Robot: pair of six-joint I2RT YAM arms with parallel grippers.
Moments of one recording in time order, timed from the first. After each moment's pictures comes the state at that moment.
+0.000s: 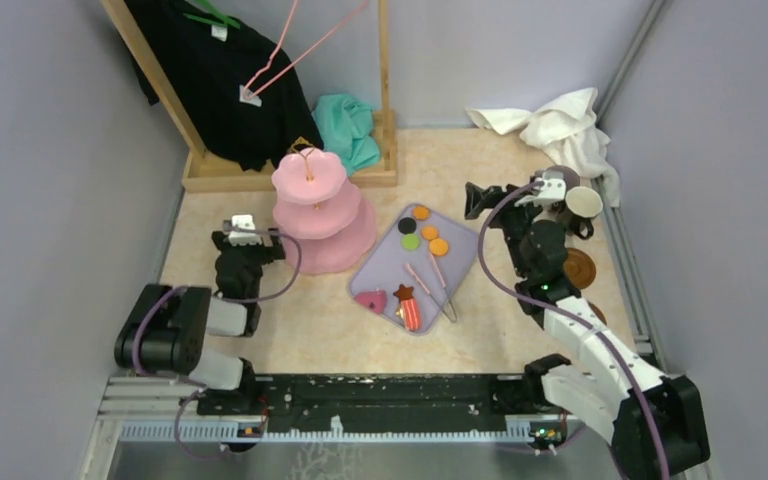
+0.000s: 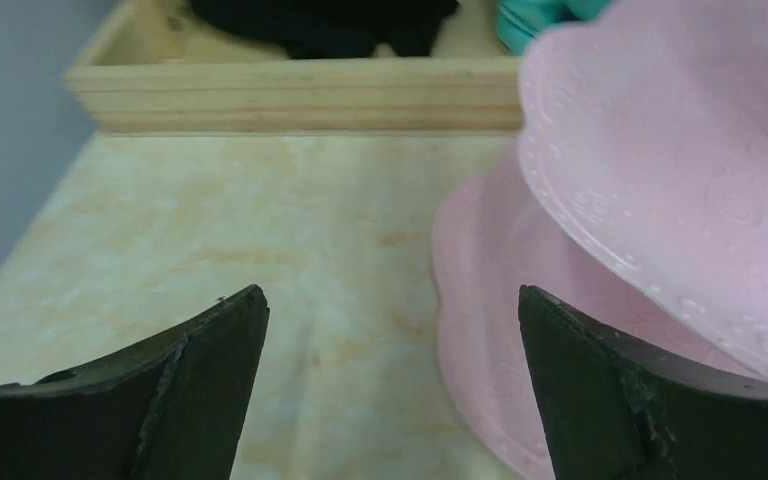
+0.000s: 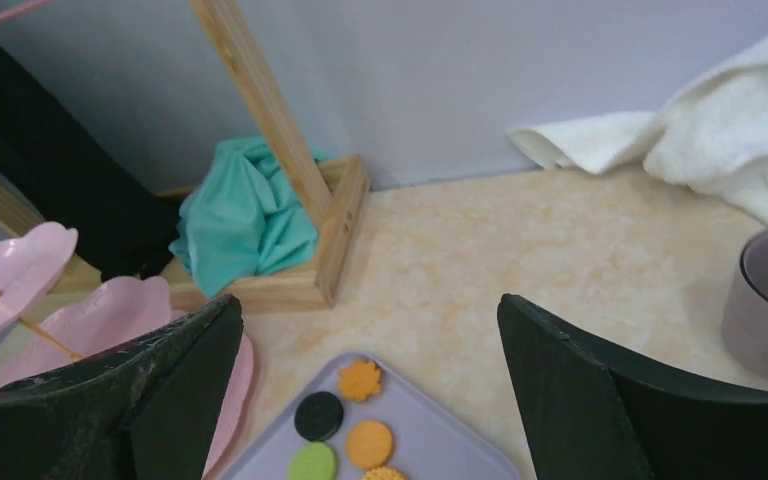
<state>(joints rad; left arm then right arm) -0.09 1.54 0.19 1.27 -0.15 0.05 0.32 0.92 0.51 0.51 0.18 0.32</state>
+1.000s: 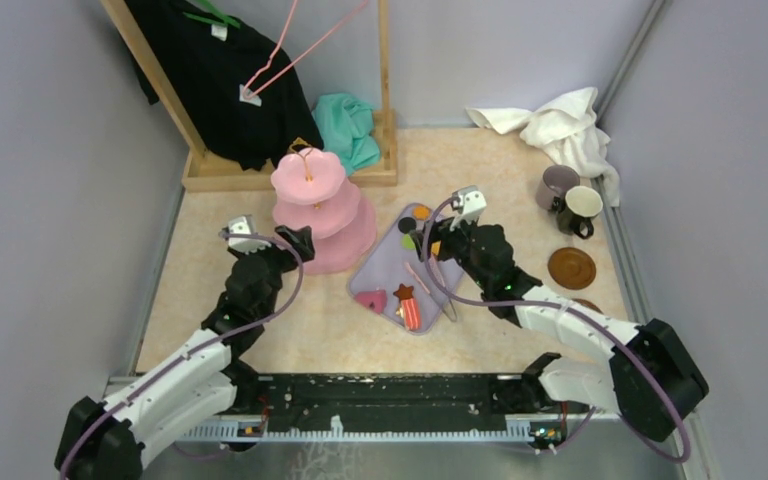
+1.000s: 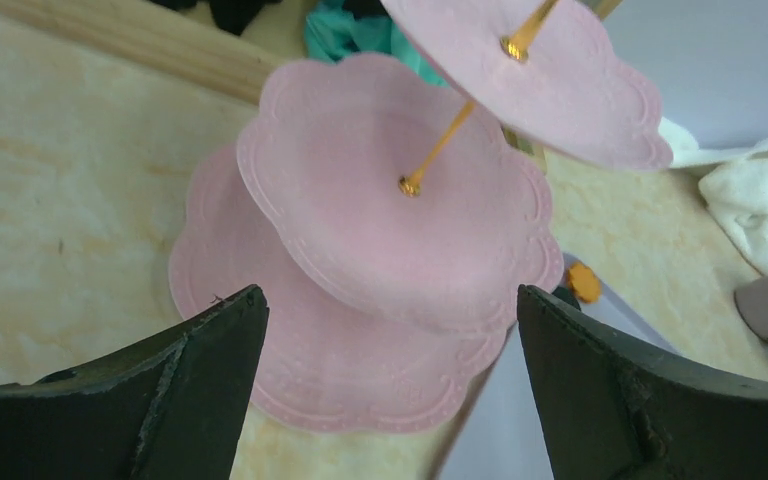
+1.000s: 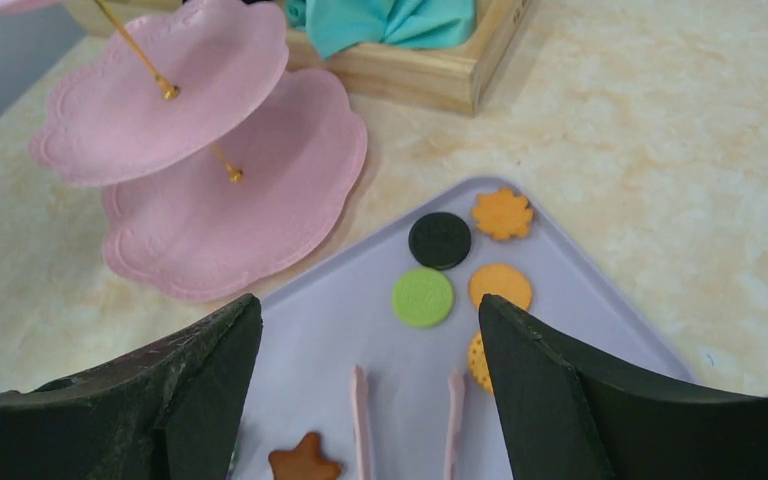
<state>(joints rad) -0.51 0.76 0.30 0.39 -0.48 -0.50 0.62 1.14 0.52 0.49 0.08 0.22</state>
